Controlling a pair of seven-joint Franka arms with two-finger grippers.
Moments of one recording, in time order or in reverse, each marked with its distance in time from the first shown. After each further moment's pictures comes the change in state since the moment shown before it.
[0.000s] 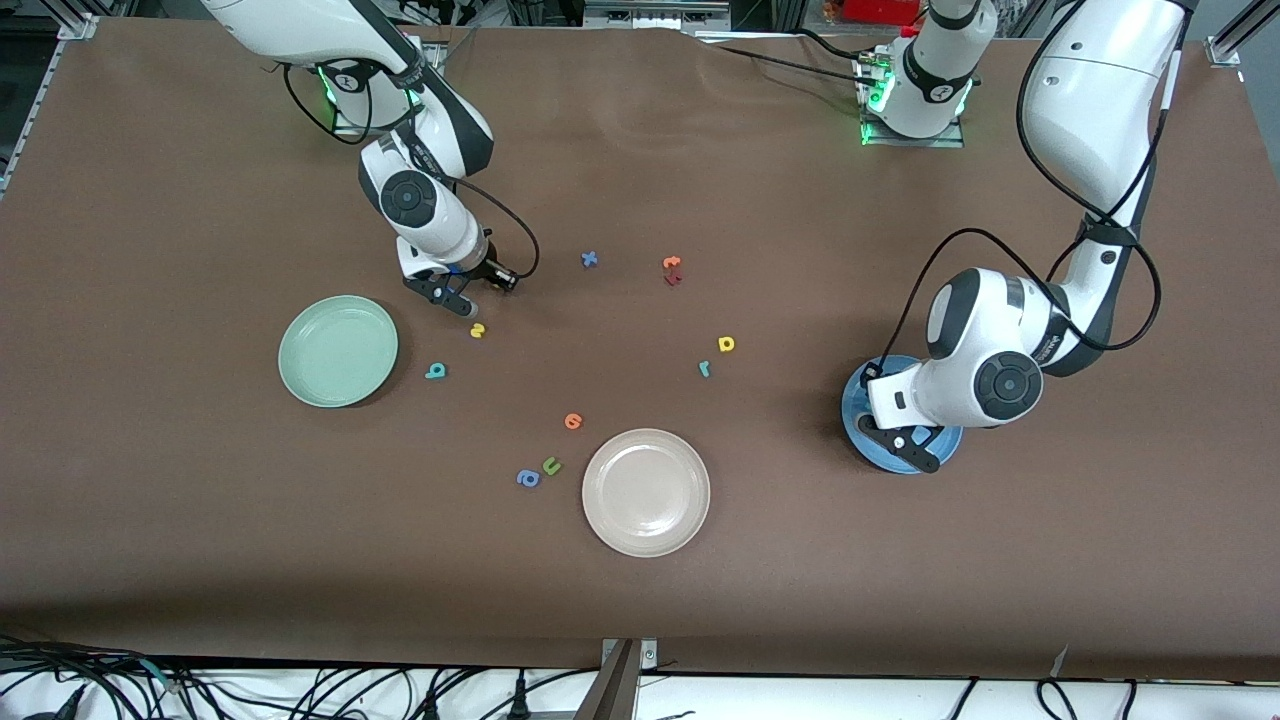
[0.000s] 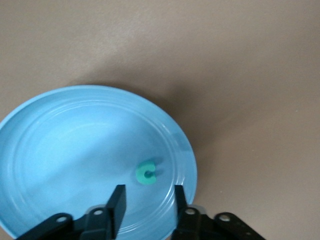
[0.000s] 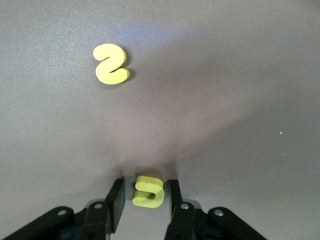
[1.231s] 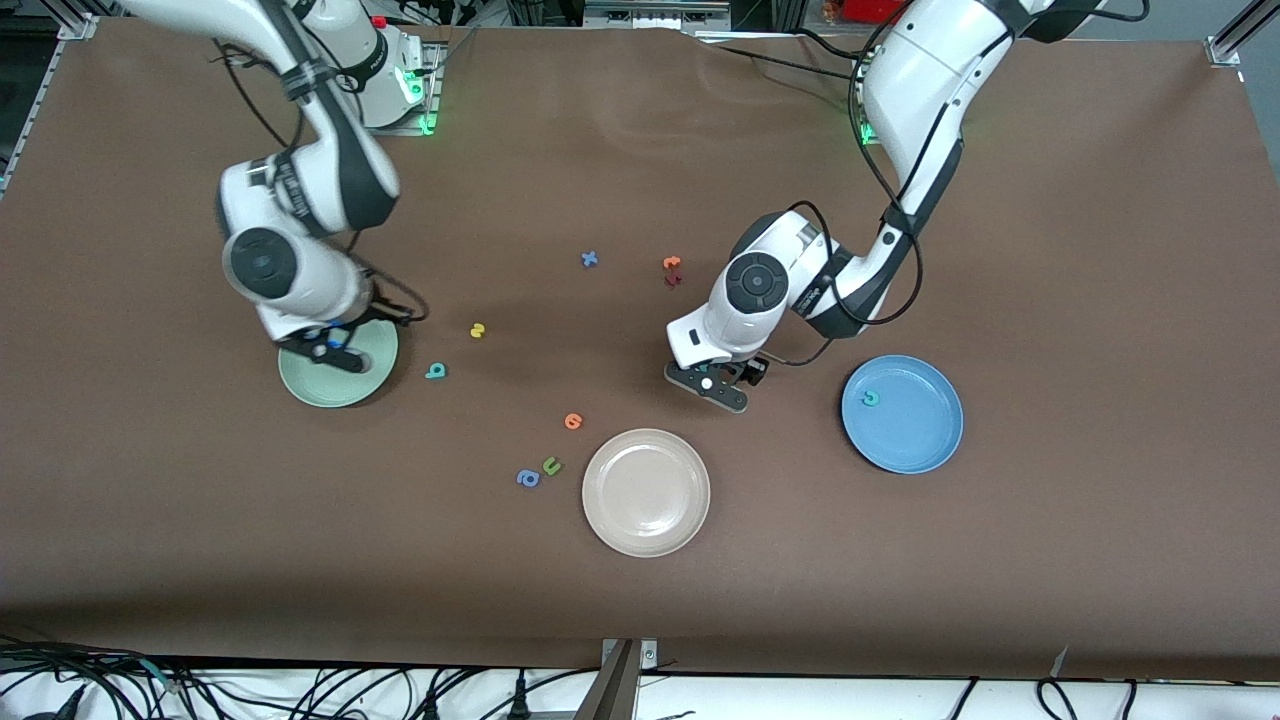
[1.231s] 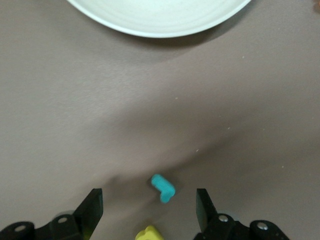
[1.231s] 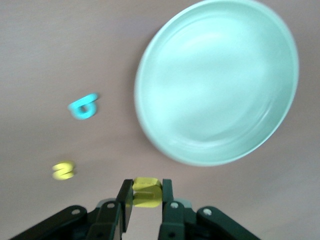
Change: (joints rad) left arm -0.297 0.101 -0.123 0.001 0.129 0.308 -0.598; right arm -0.019 -0.079 -0.298 0.344 -0.012 -0.563 -0.531
